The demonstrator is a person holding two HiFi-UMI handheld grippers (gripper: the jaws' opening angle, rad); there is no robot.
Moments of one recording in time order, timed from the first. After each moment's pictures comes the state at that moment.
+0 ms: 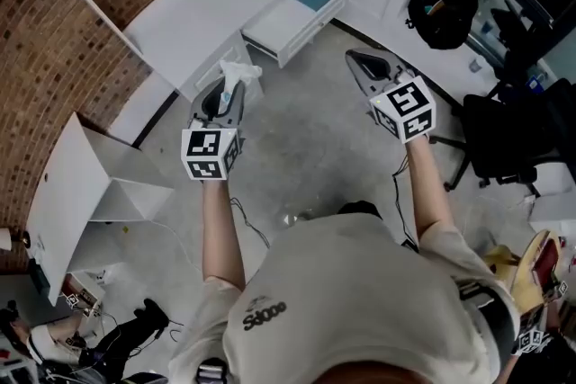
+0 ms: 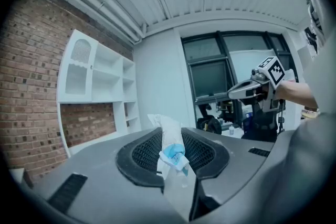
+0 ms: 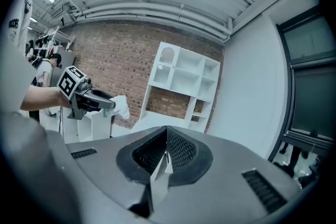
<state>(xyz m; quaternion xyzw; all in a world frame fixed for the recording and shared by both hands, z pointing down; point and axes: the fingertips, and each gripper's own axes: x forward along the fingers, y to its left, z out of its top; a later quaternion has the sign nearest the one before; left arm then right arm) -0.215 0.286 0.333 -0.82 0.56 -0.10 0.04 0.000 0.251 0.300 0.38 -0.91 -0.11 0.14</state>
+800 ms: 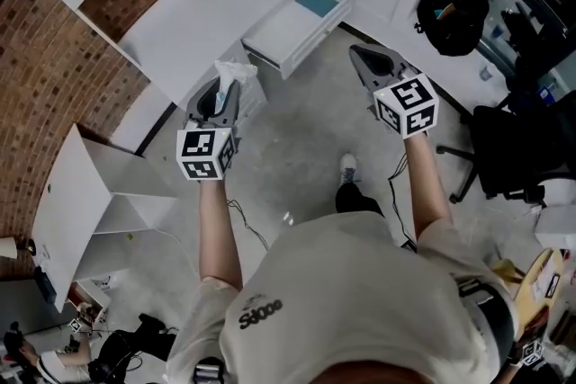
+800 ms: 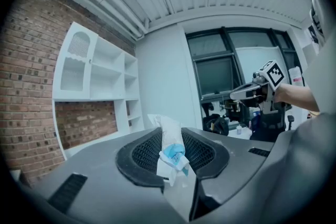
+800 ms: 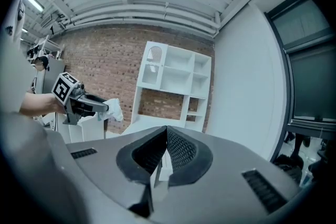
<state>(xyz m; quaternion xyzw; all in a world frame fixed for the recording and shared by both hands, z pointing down) -0.225 0.185 0.342 -0.82 0.57 -0.10 0.03 0.011 0.137 0.314 0.40 -0.91 -0.07 0.11</state>
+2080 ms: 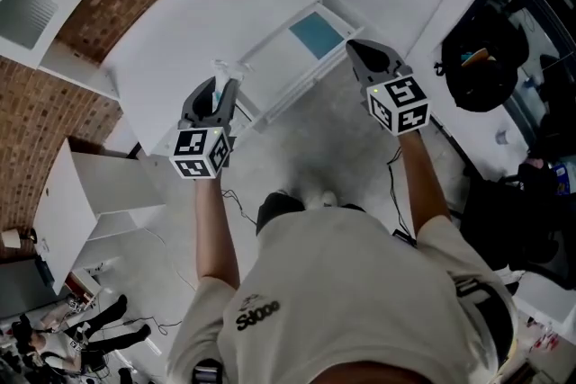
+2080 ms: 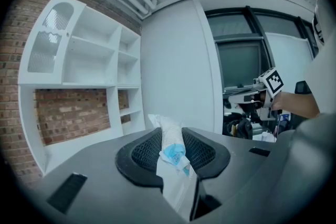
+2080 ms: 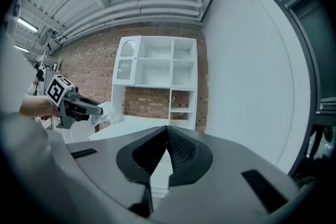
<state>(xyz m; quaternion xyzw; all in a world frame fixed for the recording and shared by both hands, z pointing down) -0.116 -0.167 0.366 -0.77 0.62 -0.12 -0.02 0.113 -0.261 0.346 0.34 -0.93 -0.03 0.08</state>
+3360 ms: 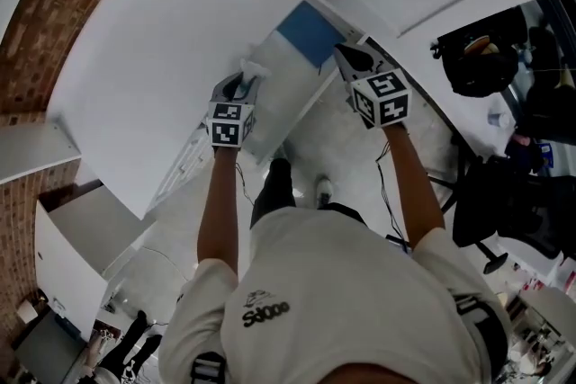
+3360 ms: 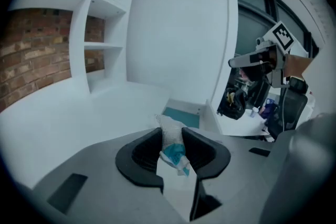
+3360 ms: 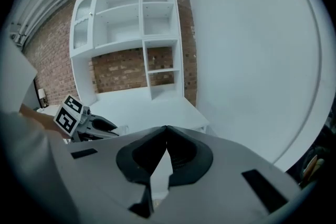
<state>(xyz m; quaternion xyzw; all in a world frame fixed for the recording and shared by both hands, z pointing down) -0.186 -0.437 0.636 -0.81 0.49 -0.25 -0.19 -0.004 -0.483 0.525 0.40 -0.88 0.12 0.22</state>
